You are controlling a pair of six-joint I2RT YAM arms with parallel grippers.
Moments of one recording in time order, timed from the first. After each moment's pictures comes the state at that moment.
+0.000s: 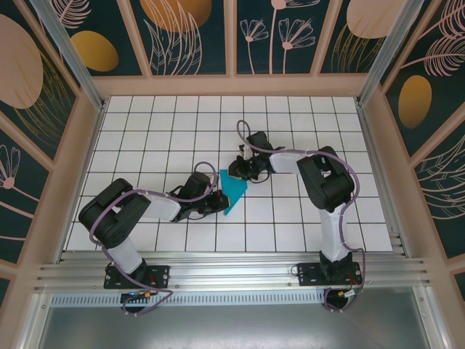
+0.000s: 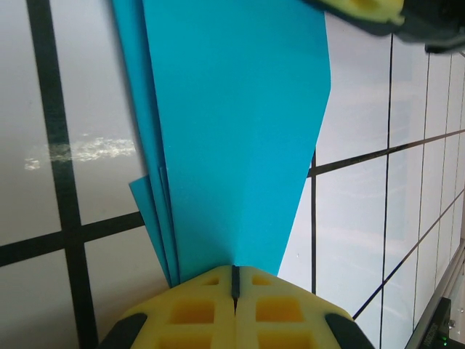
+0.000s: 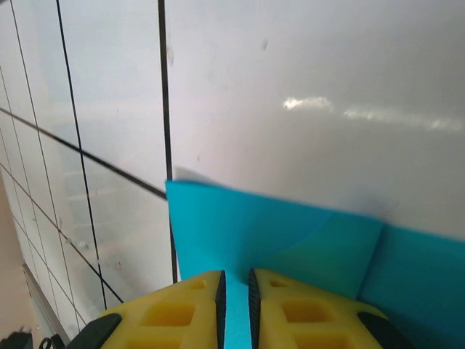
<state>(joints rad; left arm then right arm) -0.70 1.72 0.57 0.36 0.37 -0.92 0.54 2.07 1.24 -0.16 -0.57 0.68</state>
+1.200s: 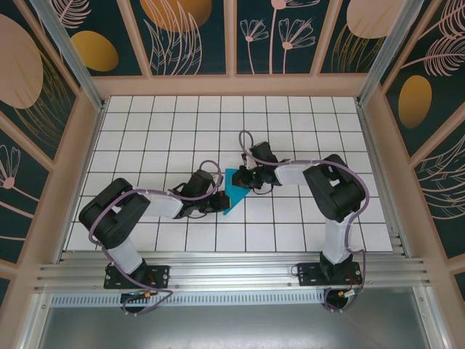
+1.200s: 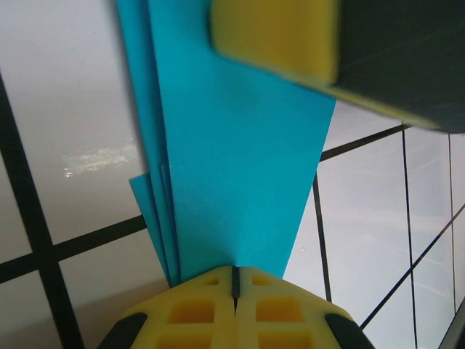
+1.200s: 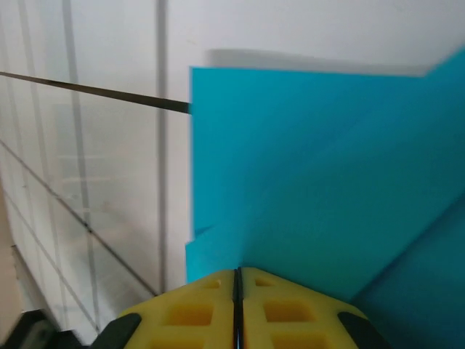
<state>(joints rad) -0.71 1.72 0.62 0.25 0.36 -0.77 0.58 1.94 1.00 0.01 -0.54 0.70</state>
